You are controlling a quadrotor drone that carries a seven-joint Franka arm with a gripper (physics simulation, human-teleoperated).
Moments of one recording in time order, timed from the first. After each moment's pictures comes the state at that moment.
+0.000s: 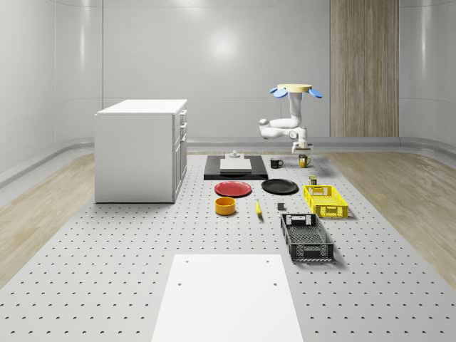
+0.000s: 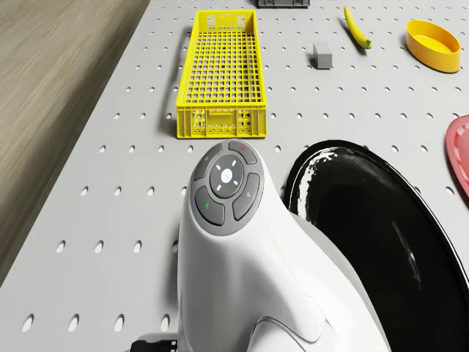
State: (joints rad) arm -1.16 -1.38 1.31 -2.87 -1.87 1.46 1.68
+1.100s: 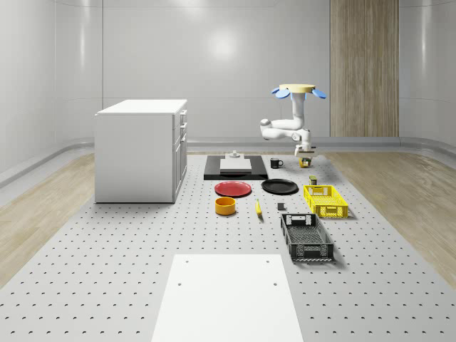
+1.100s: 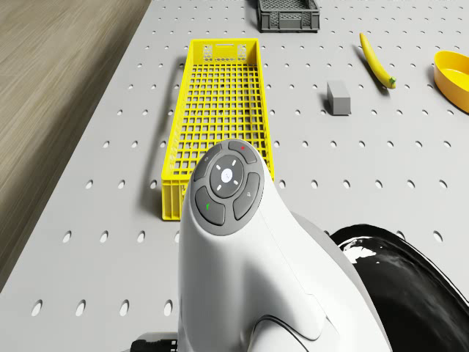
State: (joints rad) arm -1.17 -1.43 1.32 -2.87 -1.85 1.50 1.69
